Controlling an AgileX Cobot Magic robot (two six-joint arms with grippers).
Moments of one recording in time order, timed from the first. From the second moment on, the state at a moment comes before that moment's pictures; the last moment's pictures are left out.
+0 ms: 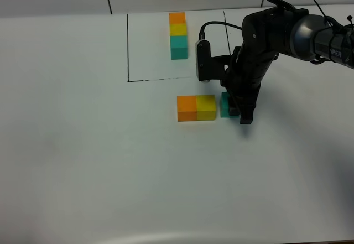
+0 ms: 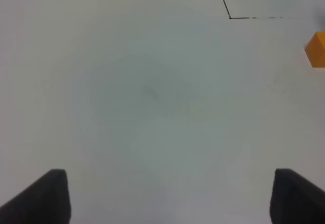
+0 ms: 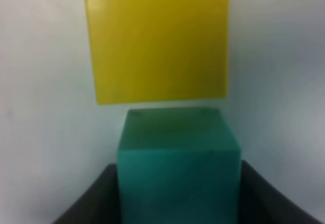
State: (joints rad) left arm -0.03 0.00 -0.51 -0.05 1.07 -0.03; right arm 0.47 2.17 -1.54 0.06 0.83 -1.15
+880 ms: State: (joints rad) left arm -0.03 0.00 -0.51 -0.05 1.07 -0.03; right arm 0.49 2.19 -1.56 0.09 0.83 -1.19
